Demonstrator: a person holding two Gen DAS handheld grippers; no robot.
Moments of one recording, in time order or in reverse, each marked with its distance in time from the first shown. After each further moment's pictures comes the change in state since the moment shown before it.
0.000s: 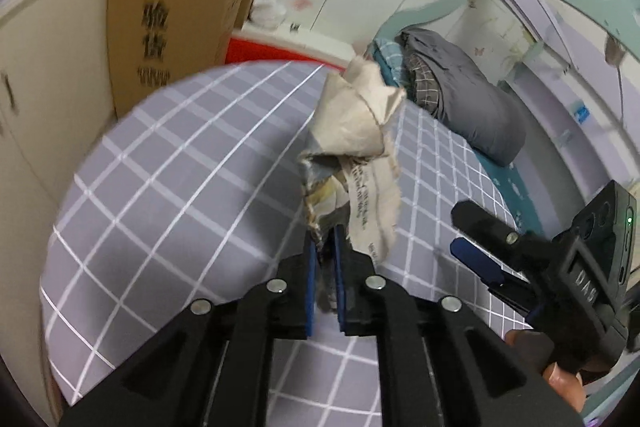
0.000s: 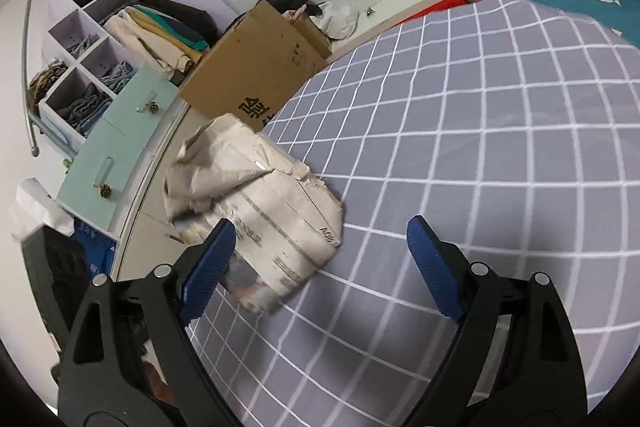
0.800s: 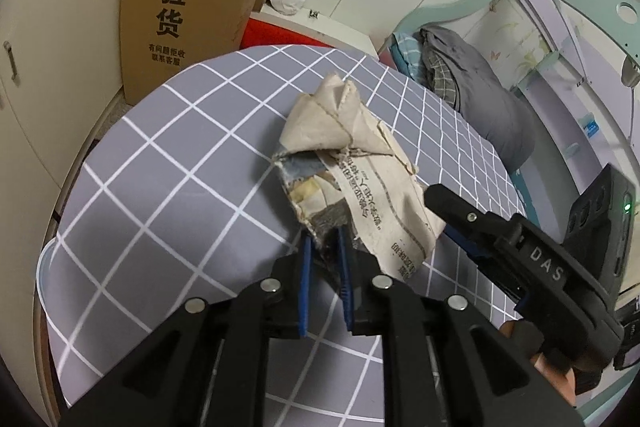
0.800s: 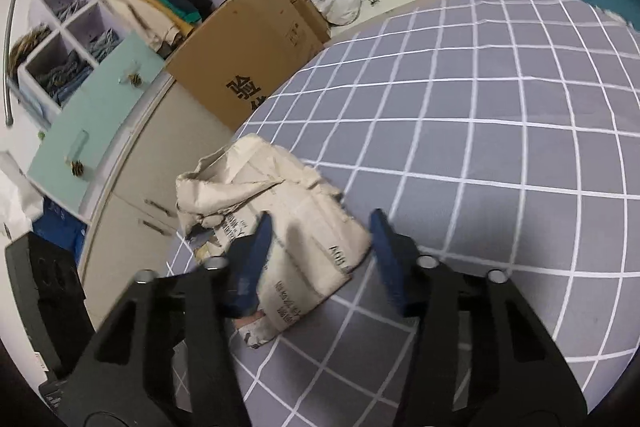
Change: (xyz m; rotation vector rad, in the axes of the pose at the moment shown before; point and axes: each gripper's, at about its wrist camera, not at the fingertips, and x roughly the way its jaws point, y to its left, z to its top) left arm 0.017 0.041 0.010 -0.039 0.039 0.002; right arm 0.062 0.030 -0.003 -0.064 0.030 -0.067
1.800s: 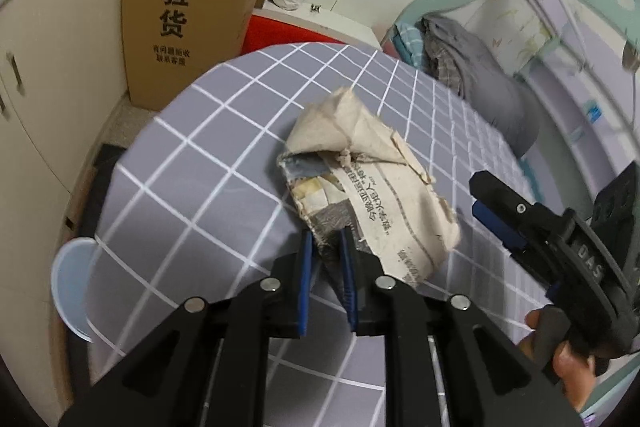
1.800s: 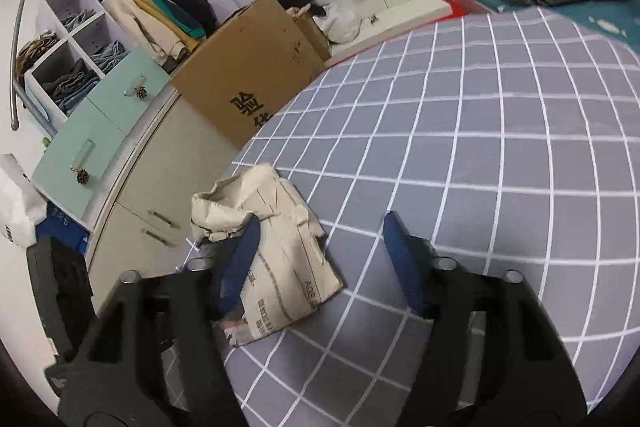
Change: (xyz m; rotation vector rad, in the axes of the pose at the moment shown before) left arm -0.013 0.014 0.002 0.067 0.019 0.069; right arm -0.025 0.010 -0.010 -0.043 -0.061 -0.003
